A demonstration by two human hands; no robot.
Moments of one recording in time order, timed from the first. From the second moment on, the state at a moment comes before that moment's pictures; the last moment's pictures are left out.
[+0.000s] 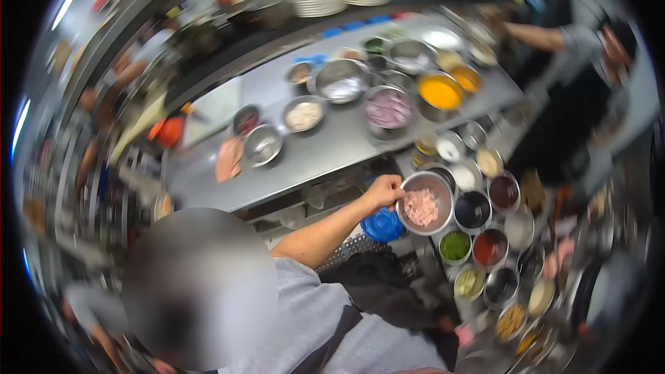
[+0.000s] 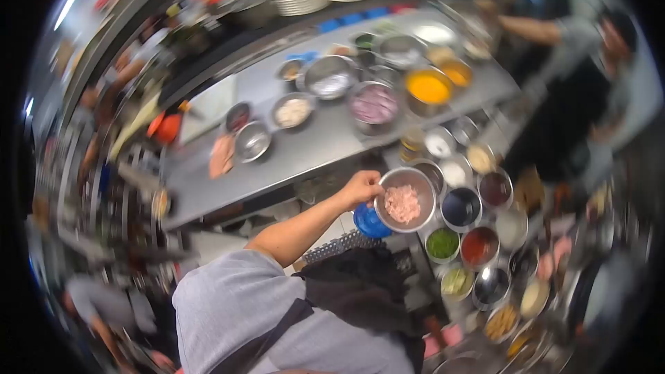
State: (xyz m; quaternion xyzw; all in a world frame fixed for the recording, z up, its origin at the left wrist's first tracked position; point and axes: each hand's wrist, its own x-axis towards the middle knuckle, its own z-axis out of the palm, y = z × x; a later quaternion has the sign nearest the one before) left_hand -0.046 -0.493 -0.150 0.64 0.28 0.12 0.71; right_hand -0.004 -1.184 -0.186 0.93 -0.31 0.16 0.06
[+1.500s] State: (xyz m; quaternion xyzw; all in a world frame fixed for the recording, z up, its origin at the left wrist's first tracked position) left_hand -0.080 -1.023 -0.169 0.60 -0.26 -0.45 0.61; right_hand -0.441 -1.186 -0.064 0.77 -0.63 0.05 -0.09
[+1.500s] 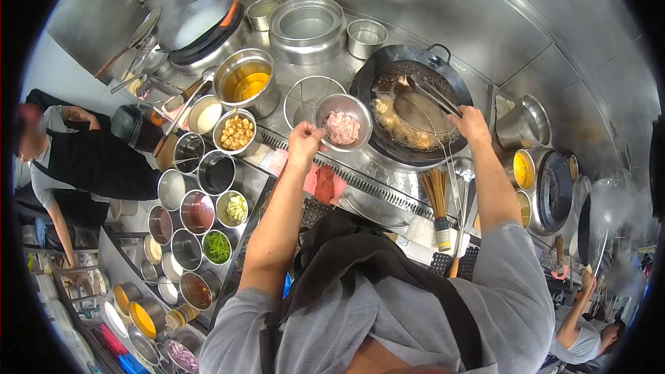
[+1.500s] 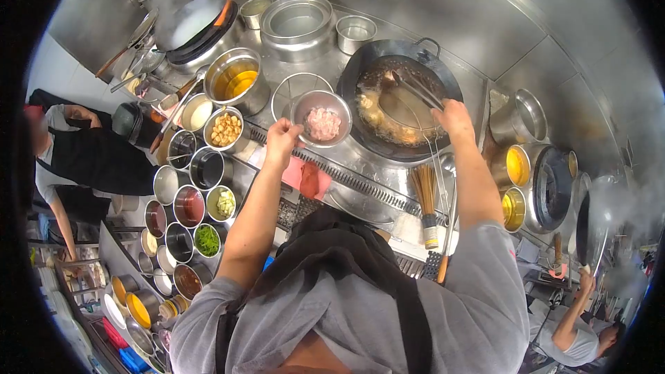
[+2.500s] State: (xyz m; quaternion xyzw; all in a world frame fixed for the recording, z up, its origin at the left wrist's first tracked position) left_hand -0.067 -1.043 -0.151 0.60 -0.38 -0.44 0.55; right_hand -0.412 -1.022 0.051 0.79 -0.56 0.16 -0.18
